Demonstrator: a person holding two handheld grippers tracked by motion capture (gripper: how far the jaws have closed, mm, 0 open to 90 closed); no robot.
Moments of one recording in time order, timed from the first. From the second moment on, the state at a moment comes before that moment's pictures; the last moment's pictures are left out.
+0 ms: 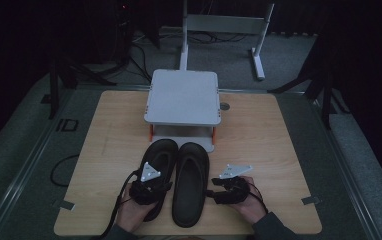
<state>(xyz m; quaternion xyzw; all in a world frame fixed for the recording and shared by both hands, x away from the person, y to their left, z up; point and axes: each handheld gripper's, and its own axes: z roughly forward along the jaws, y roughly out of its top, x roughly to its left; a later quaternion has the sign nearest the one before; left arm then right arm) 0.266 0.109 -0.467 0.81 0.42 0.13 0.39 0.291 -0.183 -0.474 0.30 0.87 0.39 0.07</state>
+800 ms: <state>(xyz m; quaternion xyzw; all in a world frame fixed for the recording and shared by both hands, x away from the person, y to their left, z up) 0.253 0.097 -0.470 0.80 0.41 0.19 0.40 0.285 -0.155 -0.473 0.26 0.88 0.40 0.05</state>
